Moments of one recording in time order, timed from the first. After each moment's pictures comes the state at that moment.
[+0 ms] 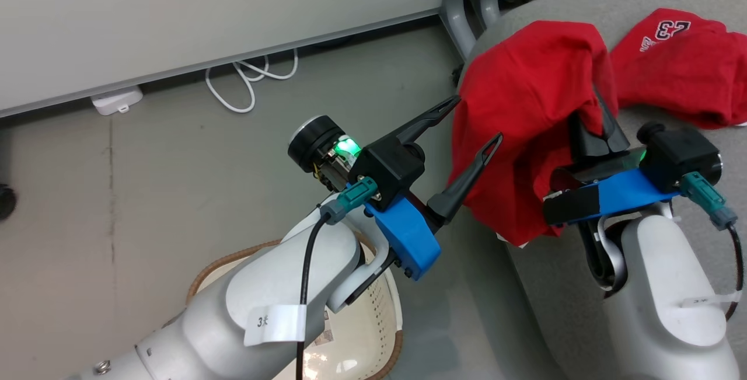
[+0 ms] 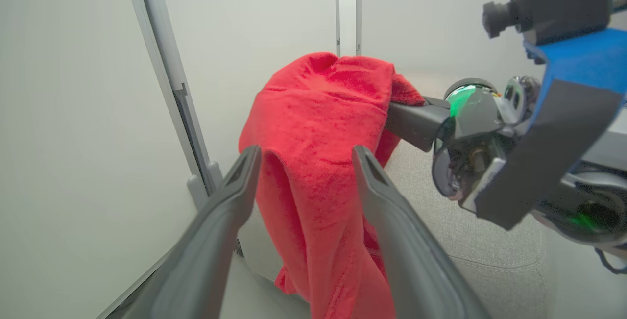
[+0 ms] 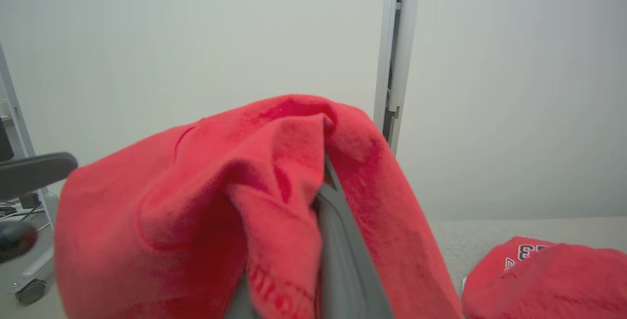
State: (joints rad) left arm -0.83 0.20 -1.06 0.31 -0.65 -0.01 -0.17; right arm -0.51 -0.05 0.05 0.30 0.09 0.13 -0.26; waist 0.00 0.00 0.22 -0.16
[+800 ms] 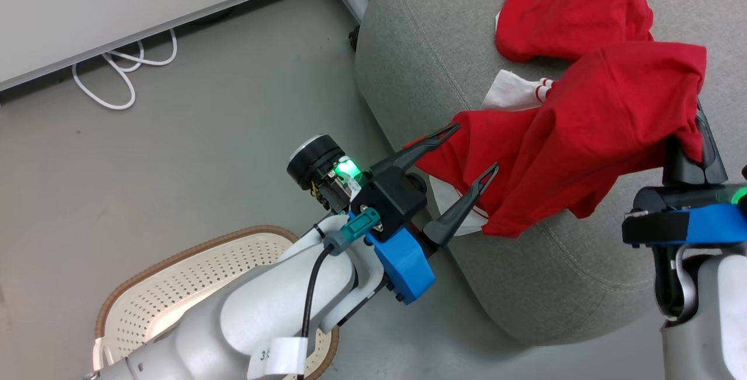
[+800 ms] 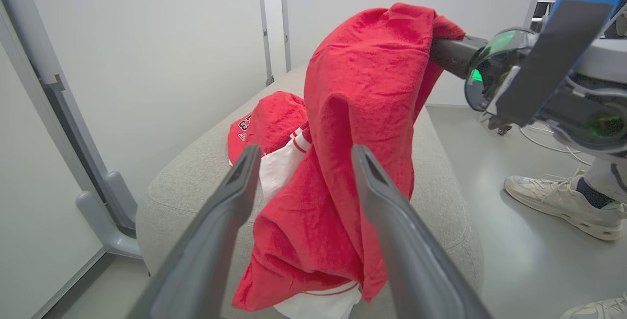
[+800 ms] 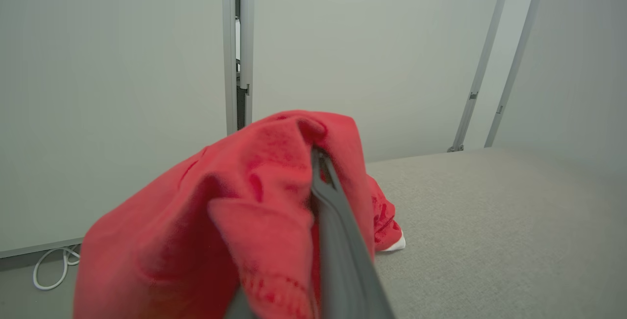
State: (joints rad) left arm -0.81 0.25 -1.12 0.25 -0.60 0.00 -0.16; right arm -0.37 -0.05 -0.18 0.15 0.06 0.13 -0.26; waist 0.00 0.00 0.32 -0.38
